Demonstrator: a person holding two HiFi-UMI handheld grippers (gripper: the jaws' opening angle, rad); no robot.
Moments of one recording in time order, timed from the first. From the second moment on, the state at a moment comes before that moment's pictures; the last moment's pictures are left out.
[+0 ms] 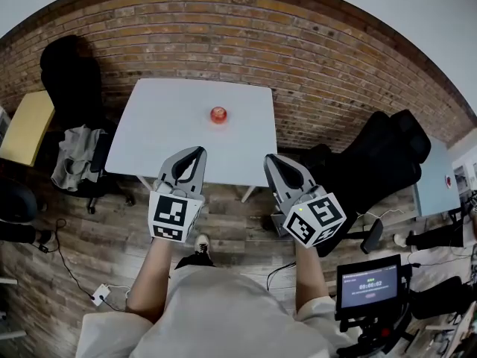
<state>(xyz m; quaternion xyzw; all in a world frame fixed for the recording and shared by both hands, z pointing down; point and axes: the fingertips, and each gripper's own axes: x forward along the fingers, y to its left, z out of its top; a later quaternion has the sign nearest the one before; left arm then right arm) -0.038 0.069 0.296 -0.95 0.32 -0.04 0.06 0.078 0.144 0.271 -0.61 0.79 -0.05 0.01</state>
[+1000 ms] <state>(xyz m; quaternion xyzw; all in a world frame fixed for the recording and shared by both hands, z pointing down) -0.039 -0.070 0.308 -0.95 0.29 -0.05 0.06 0.056 0.004 0.285 -0.59 0.80 -0.05 -0.03</state>
